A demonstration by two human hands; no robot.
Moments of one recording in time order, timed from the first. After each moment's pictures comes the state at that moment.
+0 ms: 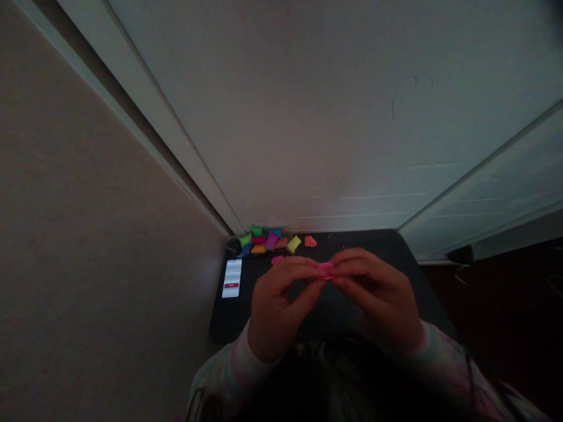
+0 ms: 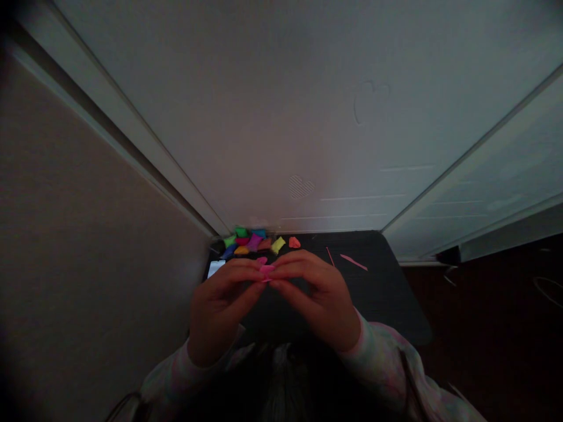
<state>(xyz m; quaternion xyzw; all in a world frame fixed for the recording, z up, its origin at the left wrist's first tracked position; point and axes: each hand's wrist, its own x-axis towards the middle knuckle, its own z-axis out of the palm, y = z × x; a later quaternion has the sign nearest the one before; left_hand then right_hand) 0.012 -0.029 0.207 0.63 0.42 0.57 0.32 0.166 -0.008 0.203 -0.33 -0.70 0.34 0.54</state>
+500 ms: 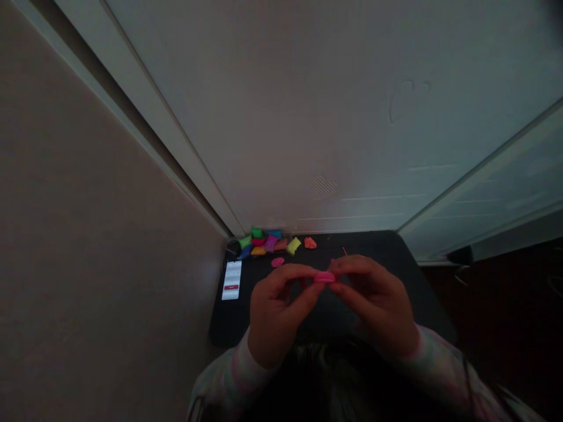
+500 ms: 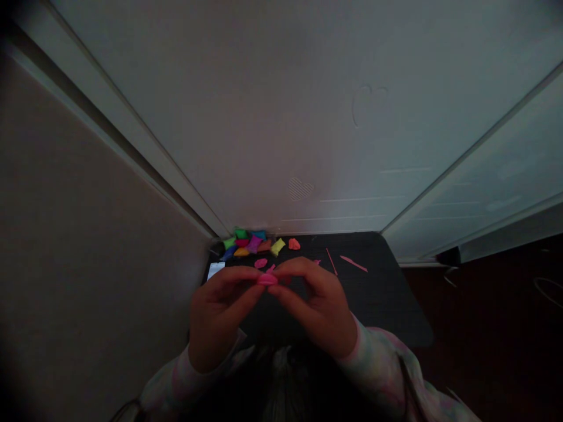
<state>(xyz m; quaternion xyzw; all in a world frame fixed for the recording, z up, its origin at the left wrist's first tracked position) 0.014 -0.033 0.207 0.56 0.47 0.57 0.37 0.164 -0.013 0.194 -0.35 -0.67 0.37 0.54</state>
